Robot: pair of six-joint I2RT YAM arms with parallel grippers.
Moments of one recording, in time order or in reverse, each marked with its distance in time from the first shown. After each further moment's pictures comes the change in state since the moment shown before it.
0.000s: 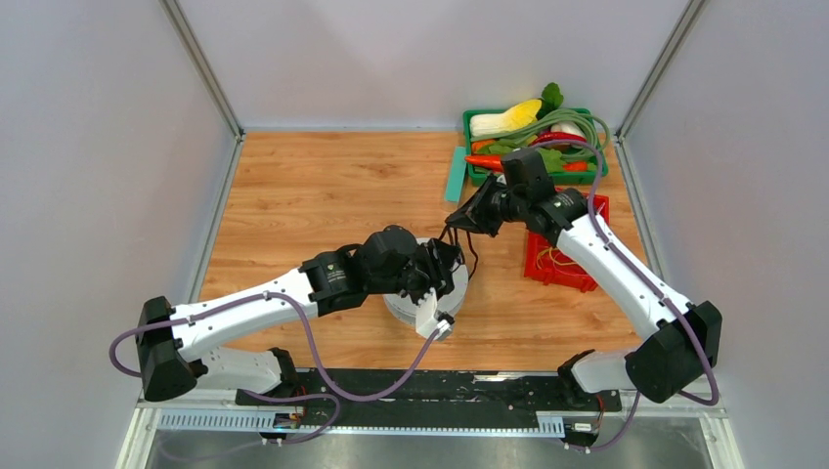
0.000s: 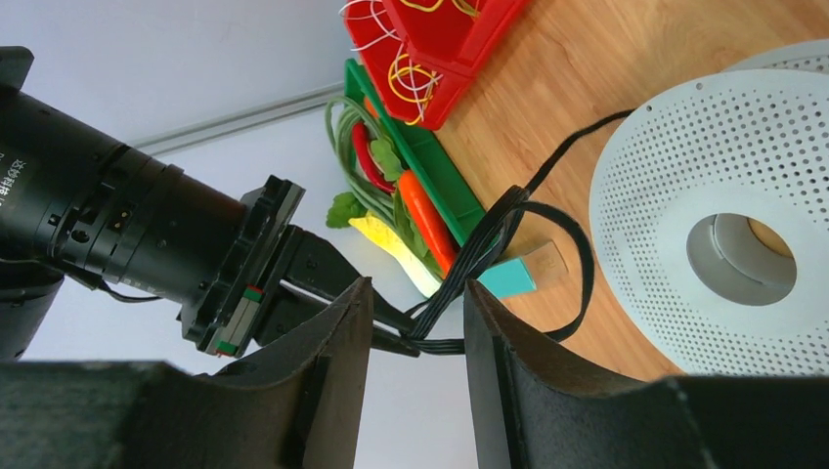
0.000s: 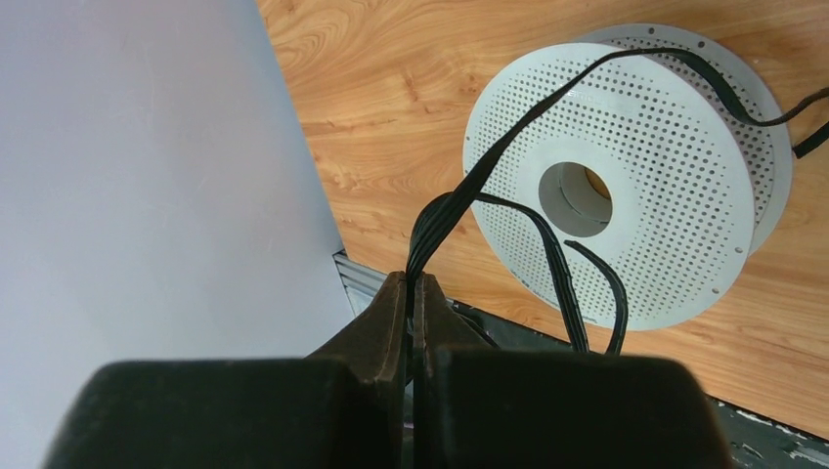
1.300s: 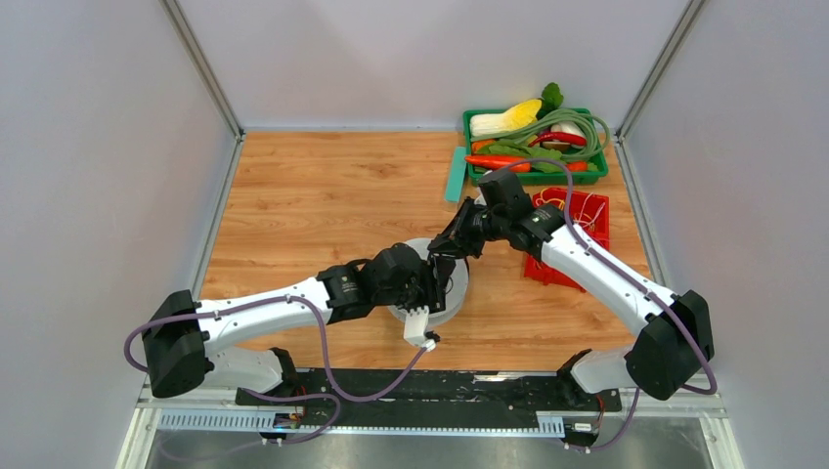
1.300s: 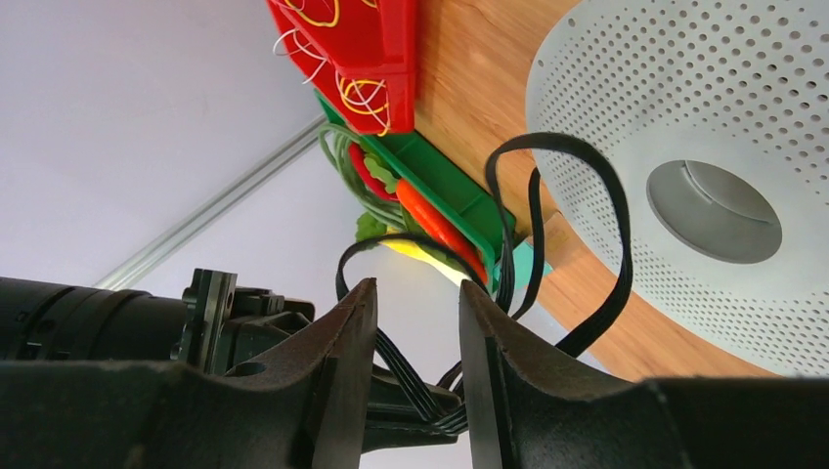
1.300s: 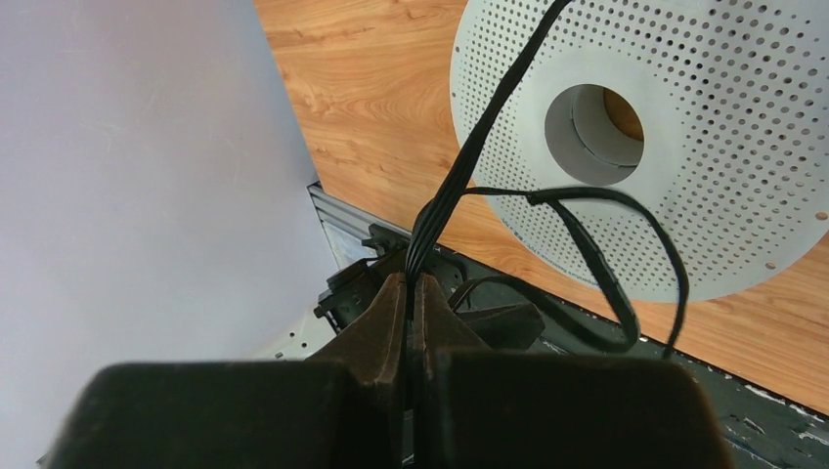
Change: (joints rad) left arm 0.018 0.048 -0.193 0.132 -0.063 0.373; right arm 0.114 0.016 -0.128 0.094 -0.082 0.014
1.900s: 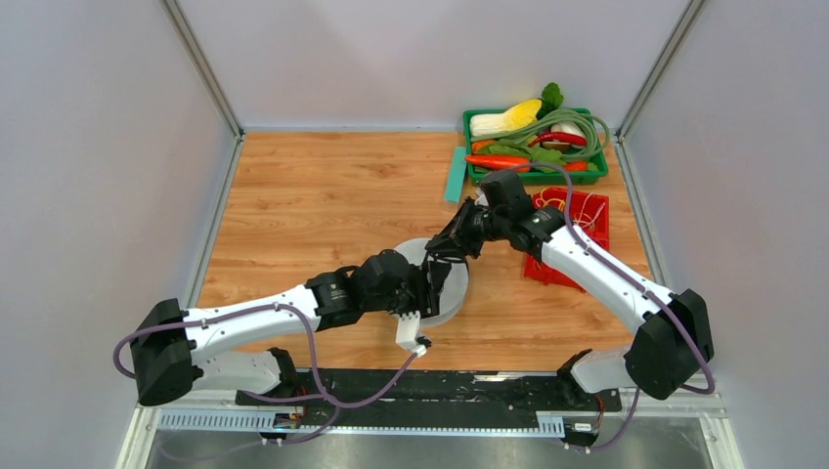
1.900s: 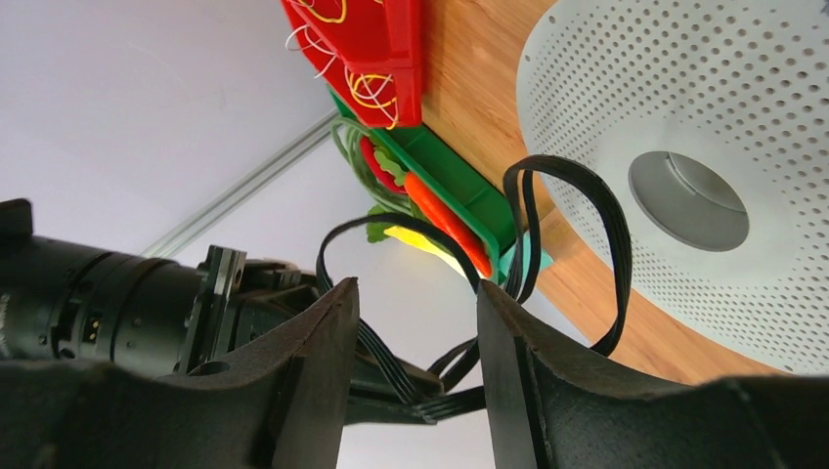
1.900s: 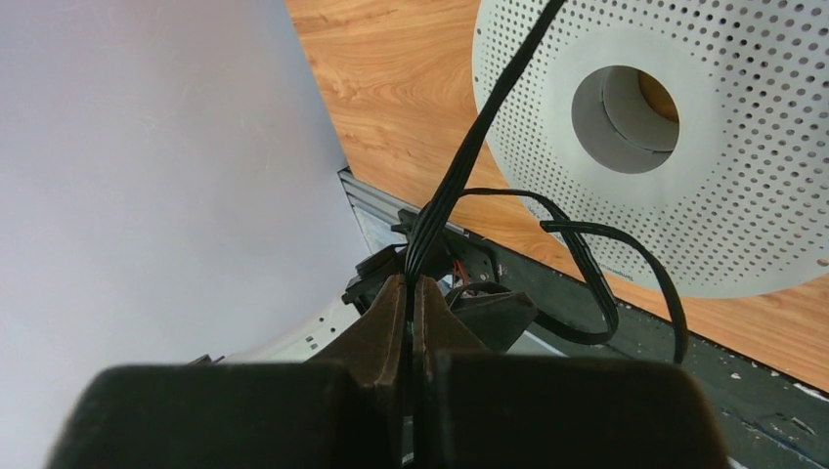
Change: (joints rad) left arm 0.000 -0.068 -0.077 0.043 0.001 0.013; right arm -0.019 0.002 -0.019 0.046 -0.061 0.052
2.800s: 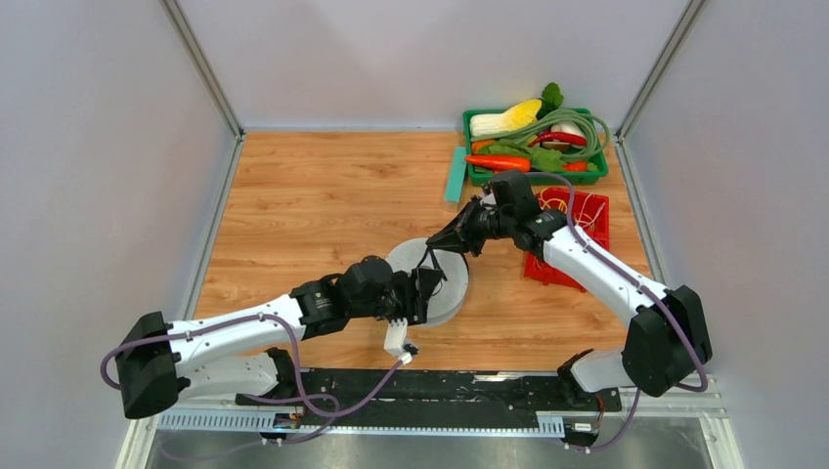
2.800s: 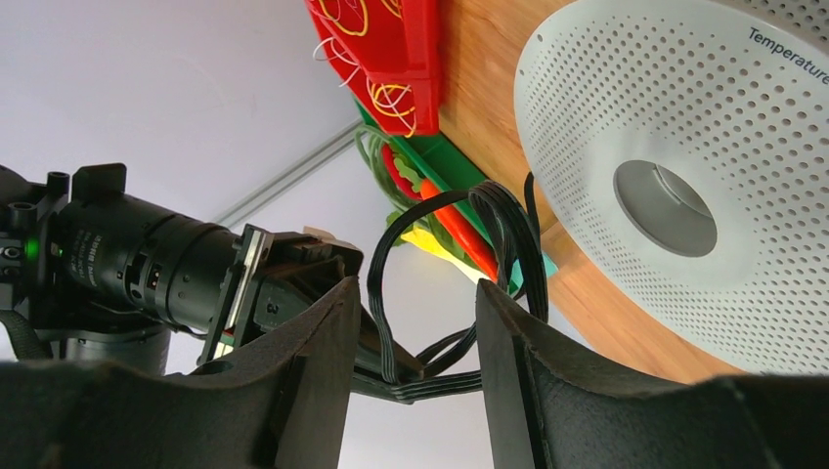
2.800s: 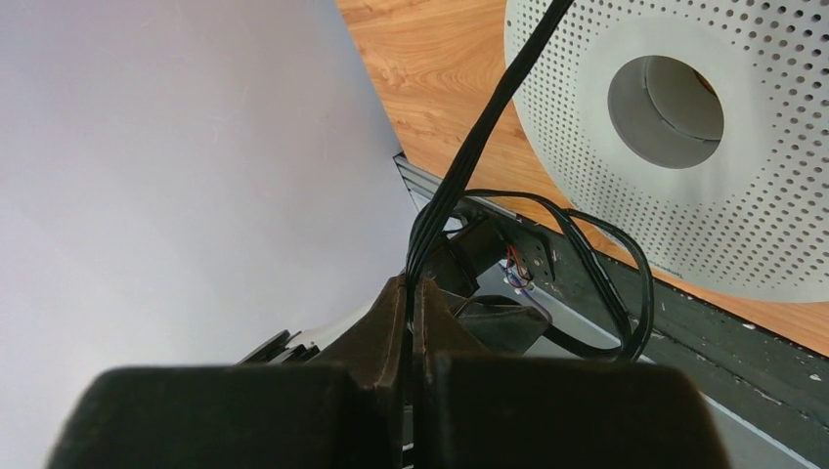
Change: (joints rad) left arm 0.022 -0.125 -0.124 0.055 0.080 0.029; right arm -0.068 0.013 -0.082 0.140 -0.147 0.134
